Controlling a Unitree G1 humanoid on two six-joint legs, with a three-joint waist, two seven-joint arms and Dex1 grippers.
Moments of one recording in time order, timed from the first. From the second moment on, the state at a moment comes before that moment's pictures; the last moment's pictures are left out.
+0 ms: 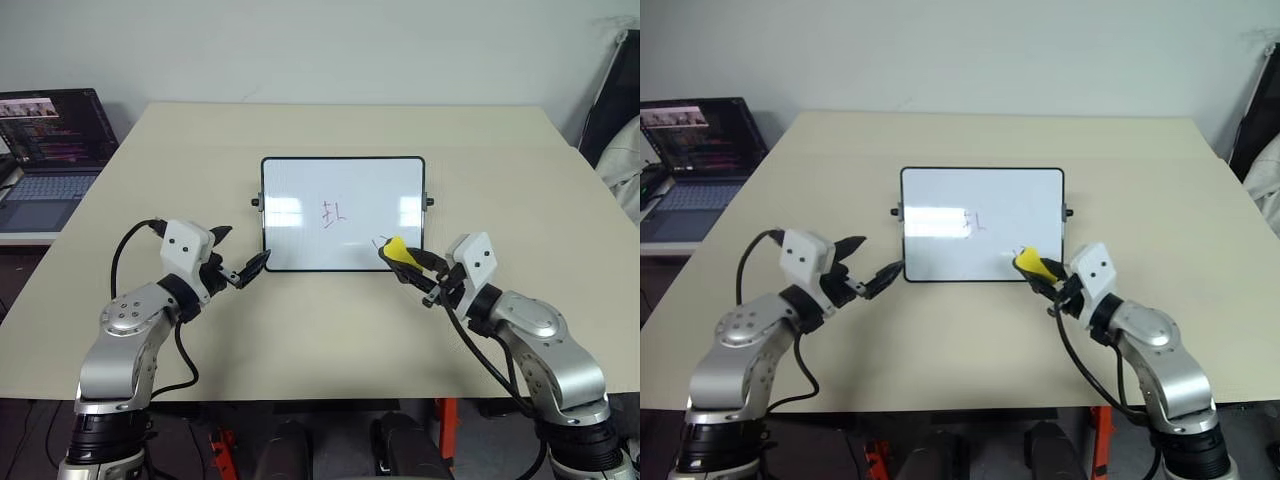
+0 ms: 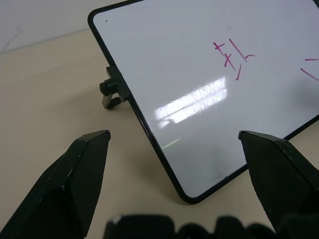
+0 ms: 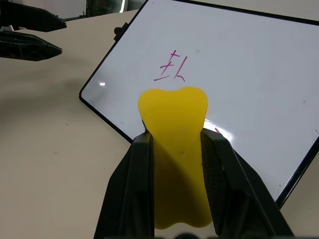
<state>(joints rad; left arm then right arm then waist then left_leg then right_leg) -0.16 0.54 0.20 -0.24 -0.30 0.40 -0.60 -0.16 -0.41 0.04 -0.49 0.27 0.54 0.58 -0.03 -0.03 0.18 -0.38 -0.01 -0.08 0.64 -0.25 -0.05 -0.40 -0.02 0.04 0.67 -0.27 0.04</state>
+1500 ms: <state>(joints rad) -0.19 0.55 0.10 -0.21 -0.25 0.32 -0.61 -0.93 -0.22 0.49 0.55 -0.28 0.07 0.58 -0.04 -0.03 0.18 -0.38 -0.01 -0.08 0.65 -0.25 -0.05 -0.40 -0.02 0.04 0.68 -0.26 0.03</state>
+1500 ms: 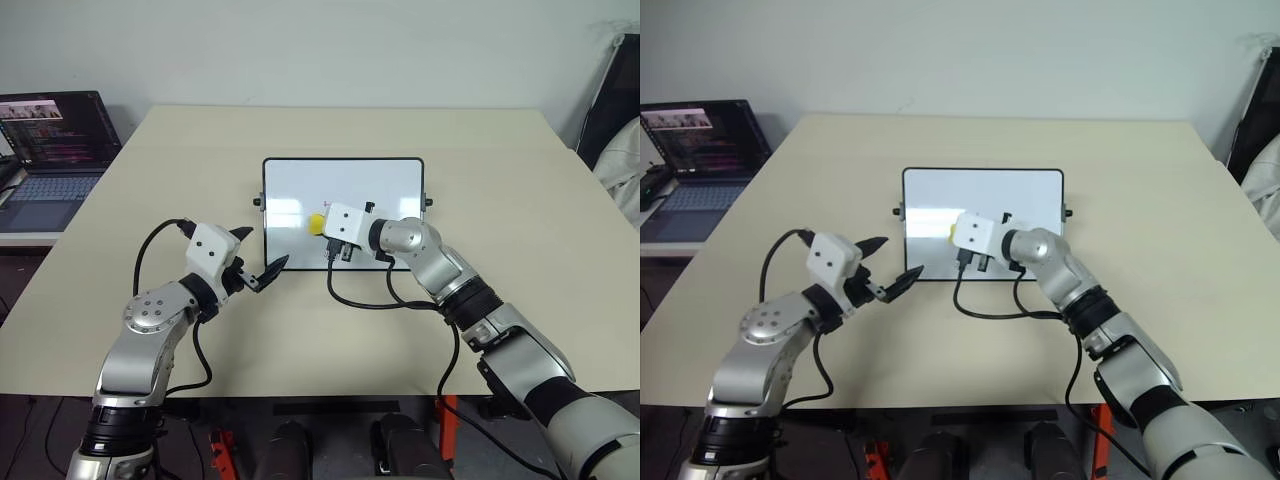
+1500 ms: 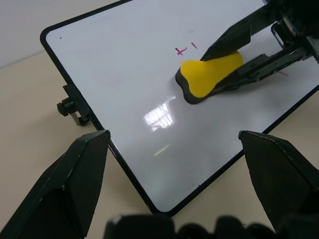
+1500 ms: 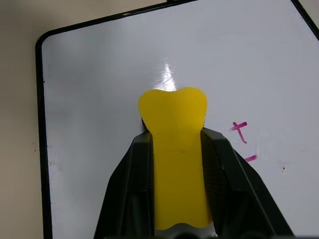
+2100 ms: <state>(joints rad) -0.18 0.54 0.09 -0.19 -0.25 0.30 -0.62 -0.94 -0.20 0.46 0.58 -0.29 0.08 0.64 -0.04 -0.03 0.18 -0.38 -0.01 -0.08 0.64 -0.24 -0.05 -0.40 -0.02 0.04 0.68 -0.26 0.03</state>
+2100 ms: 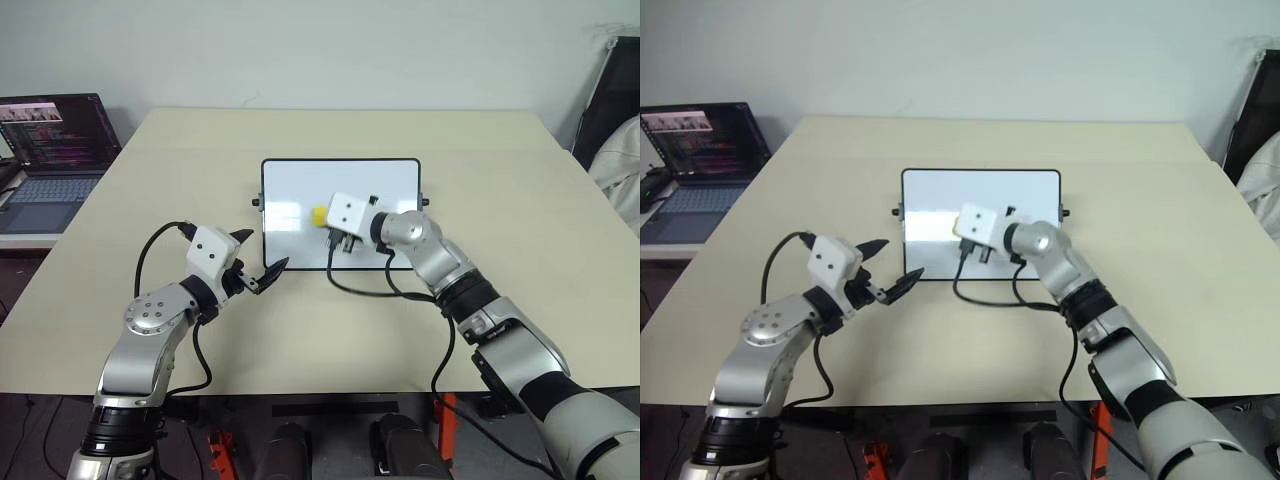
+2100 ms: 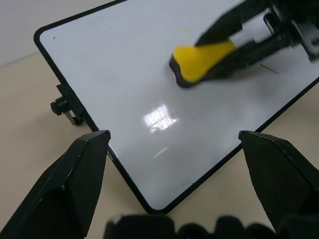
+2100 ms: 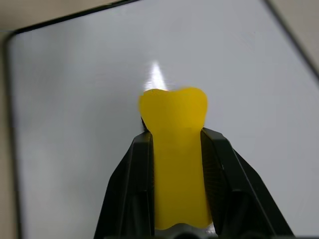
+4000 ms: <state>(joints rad) -0.24 0.53 -0.06 -0.11 -0.22 0.20 -0.78 -0.27 -0.48 0.15 -0.47 0.03 0.64 0.45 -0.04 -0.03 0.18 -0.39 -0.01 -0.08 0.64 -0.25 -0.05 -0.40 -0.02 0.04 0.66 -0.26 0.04</state>
